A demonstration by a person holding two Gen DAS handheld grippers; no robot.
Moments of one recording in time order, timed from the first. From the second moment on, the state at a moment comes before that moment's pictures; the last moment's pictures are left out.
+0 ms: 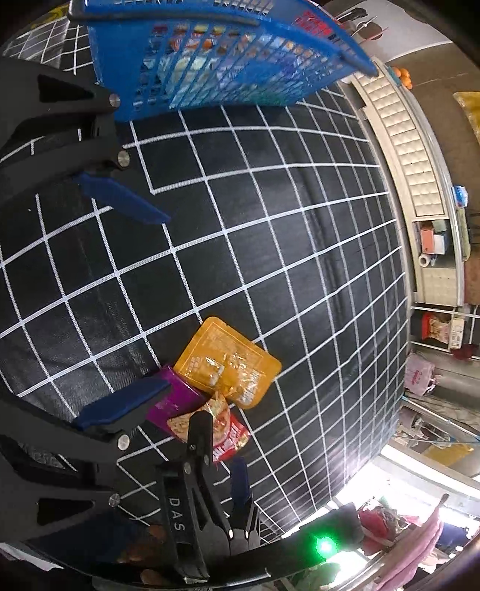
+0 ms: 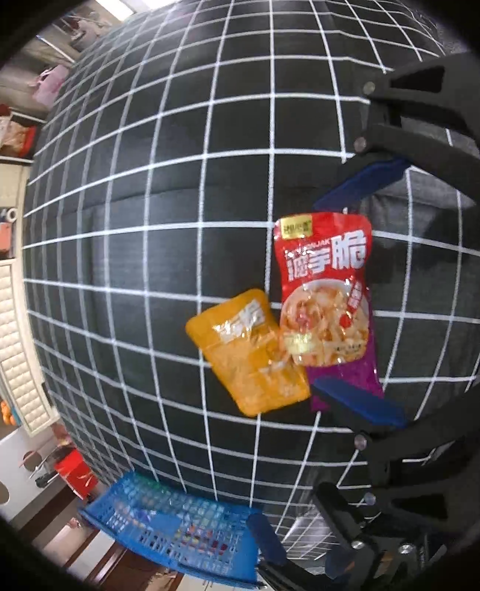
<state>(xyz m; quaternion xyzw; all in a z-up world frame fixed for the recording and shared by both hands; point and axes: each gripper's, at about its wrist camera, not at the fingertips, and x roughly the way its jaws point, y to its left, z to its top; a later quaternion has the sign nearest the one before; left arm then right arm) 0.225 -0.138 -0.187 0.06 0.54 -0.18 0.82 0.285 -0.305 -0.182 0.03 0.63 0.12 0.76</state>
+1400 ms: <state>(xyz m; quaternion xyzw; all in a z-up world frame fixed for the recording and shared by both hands) 0.261 -0.194 -0.199 0.16 0.54 -0.30 0.77 0.234 -0.341 -0.128 0.04 0.56 0.15 0.81</state>
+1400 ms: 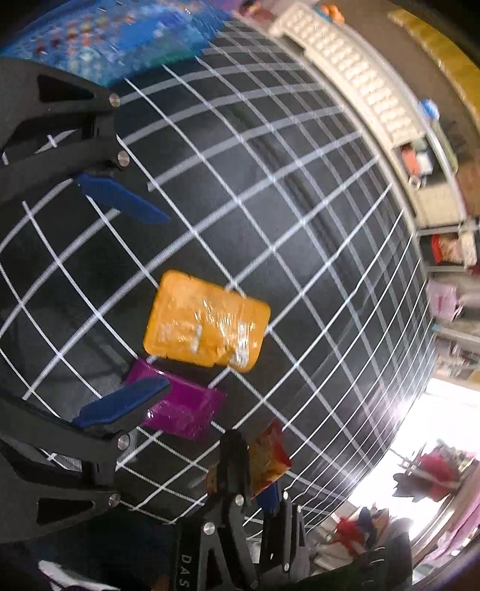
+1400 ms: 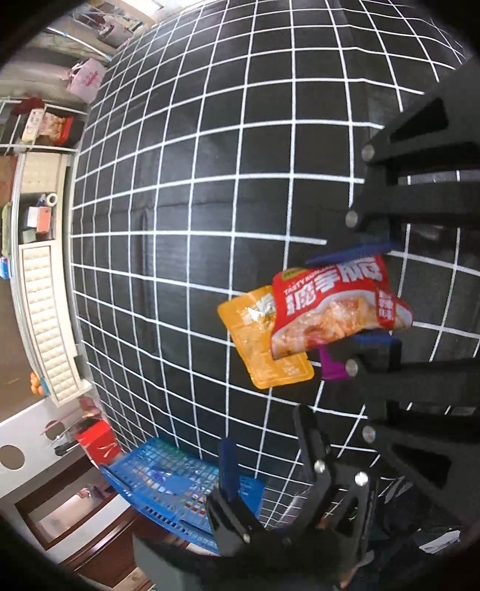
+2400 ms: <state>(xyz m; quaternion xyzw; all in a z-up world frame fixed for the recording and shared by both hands) 0.280 -0.253 -0.230 0.23 0.54 -0.34 0.73 0.247 -0.363 -0.147 0.11 0.56 0.13 0.81</state>
